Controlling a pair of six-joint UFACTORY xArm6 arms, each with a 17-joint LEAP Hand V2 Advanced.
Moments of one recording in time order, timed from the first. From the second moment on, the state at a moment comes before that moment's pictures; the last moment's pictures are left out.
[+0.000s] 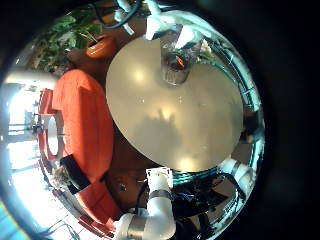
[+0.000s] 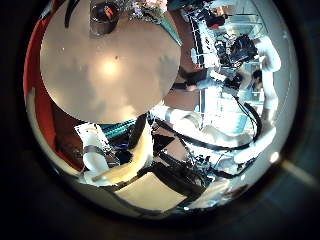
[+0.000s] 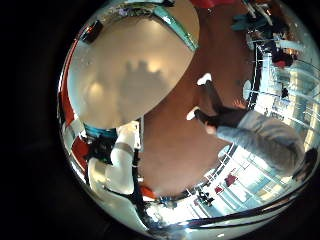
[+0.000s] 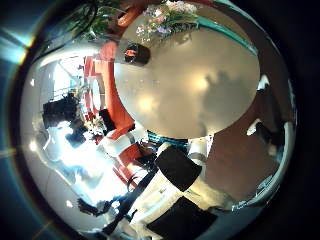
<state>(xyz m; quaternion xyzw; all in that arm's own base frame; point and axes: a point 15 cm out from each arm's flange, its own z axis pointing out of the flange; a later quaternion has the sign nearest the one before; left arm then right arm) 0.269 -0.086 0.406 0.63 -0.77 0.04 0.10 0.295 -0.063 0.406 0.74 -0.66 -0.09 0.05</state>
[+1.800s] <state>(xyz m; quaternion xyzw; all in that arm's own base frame) 0.237 -0.100 0.383 0.54 -0.82 0.00 0.17 0.501 -0.189 0.226 0.64 -0.76 -0.12 0.02</state>
